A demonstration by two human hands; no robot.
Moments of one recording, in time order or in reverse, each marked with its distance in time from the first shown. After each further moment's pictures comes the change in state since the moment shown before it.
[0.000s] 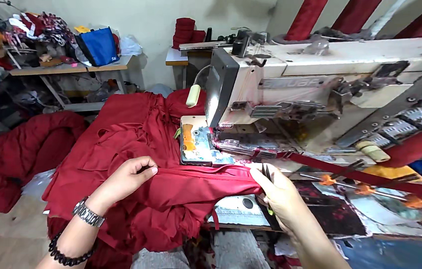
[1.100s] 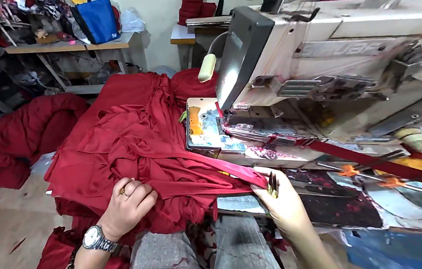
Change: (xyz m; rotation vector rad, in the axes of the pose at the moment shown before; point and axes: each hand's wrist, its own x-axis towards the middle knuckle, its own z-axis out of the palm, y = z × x) left_hand -0.064 -0.078 0.065 1.011 0.573 0.787; right_hand -0.021 0.065 0.003 -0.045 -0.020 -0.169
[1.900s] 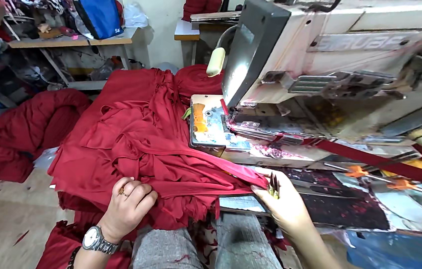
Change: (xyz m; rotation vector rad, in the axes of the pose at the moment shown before) left_hand -0.010 0.004 -0.004 -0.047 0.007 -0.055; right_hand -0.002 0.004 0.002 -0.017 -0.029 0.001
